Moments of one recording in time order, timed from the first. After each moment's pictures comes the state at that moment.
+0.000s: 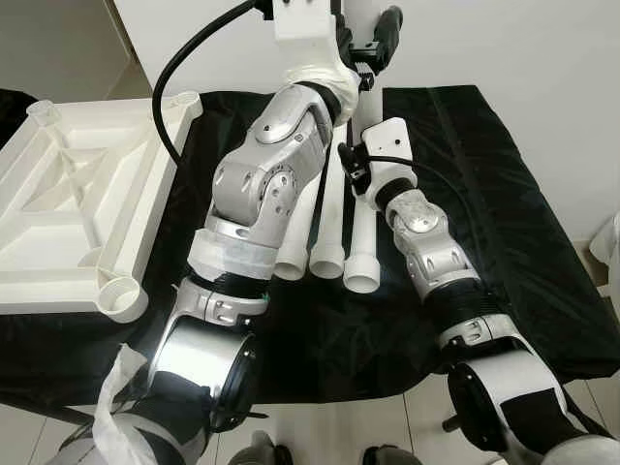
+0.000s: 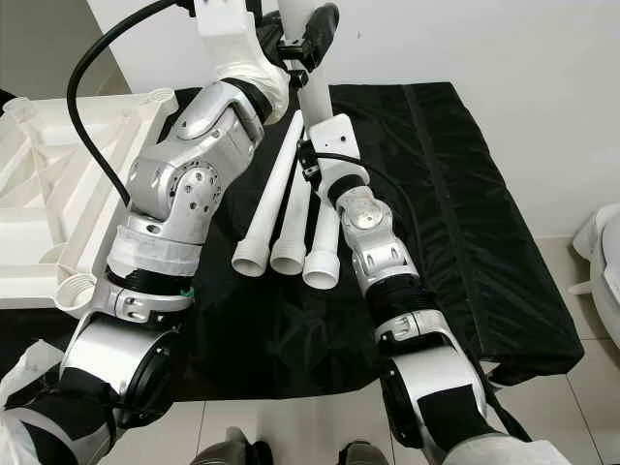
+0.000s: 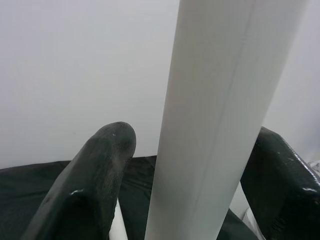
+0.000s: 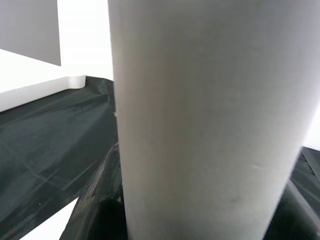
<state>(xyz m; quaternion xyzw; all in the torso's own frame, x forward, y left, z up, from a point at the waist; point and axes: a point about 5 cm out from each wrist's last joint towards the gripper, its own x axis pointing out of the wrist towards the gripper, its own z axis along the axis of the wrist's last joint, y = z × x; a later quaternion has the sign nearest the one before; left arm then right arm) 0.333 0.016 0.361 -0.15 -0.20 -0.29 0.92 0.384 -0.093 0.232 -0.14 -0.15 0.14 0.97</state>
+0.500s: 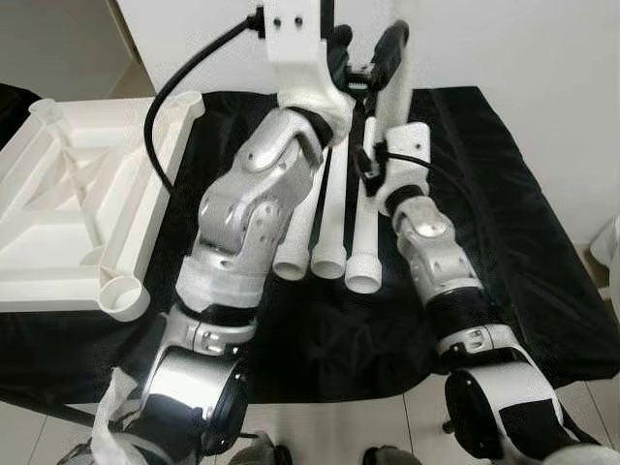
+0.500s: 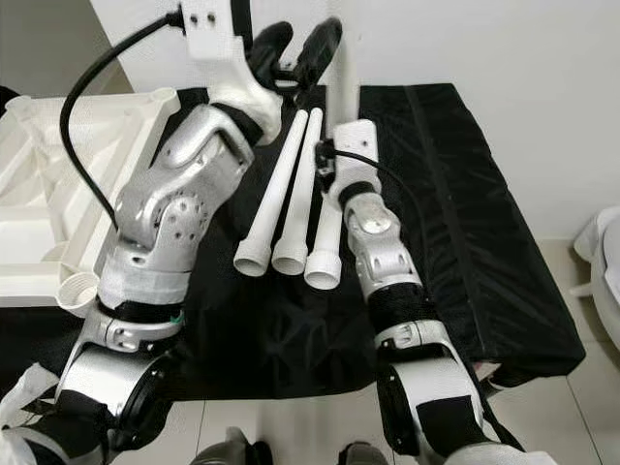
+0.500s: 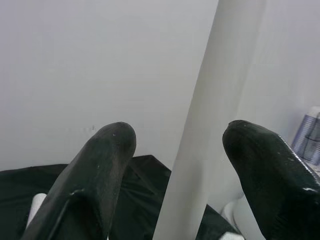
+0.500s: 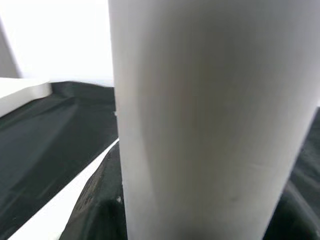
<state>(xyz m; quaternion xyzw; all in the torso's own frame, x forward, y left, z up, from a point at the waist) 0.310 0.021 0.345 -0.16 -0.22 -0.35 0.90 0.383 -0.115 0.226 -0.05 -0.13 0.07 0.99</state>
